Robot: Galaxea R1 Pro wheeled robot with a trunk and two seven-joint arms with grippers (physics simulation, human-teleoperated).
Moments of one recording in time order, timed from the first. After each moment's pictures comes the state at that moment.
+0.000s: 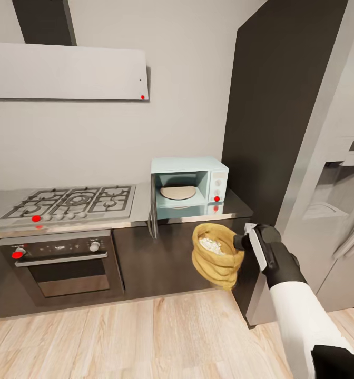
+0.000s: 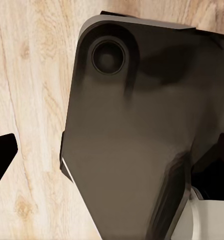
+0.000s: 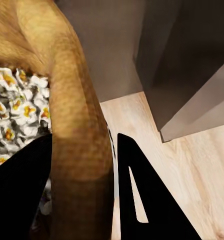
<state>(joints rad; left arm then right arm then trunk) 0.00 -0.05 0.04 -0.05 0.14 -0.10 0.10 -0.85 0.01 -0.10 -1.00 -0.04 1.04 -0.11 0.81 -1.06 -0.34</state>
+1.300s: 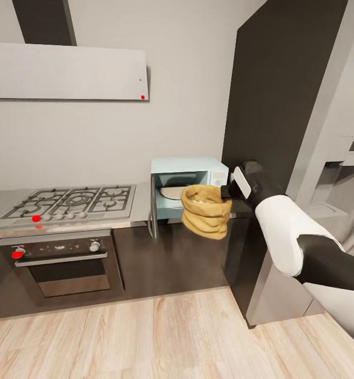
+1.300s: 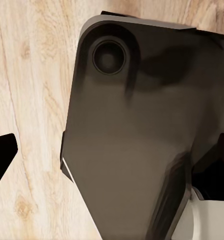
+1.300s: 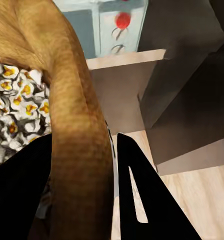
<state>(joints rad) 0.00 -0.05 0.04 -0.05 0.14 -0.10 0.10 -1.45 0.08 -0.09 -0.46 0.03 1.04 -0.13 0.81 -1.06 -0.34</state>
